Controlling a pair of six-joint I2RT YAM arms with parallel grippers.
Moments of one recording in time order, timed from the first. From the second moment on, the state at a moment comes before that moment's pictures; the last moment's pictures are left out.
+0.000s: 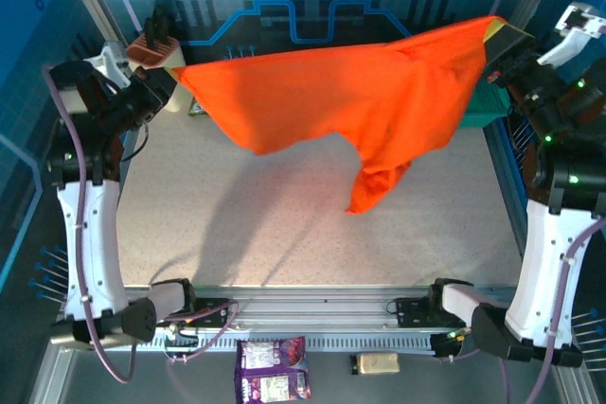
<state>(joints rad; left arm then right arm) 0.23 1.19 1.61 -0.68 0.58 -0.75 -0.16 1.12 1.83 -0.51 -0.43 0.61</state>
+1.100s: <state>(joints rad) 0.31 1.08 2.00 -0.70 0.57 -0.80 -0.14 0.97 1.81 -0.48 -0.50 0.65</state>
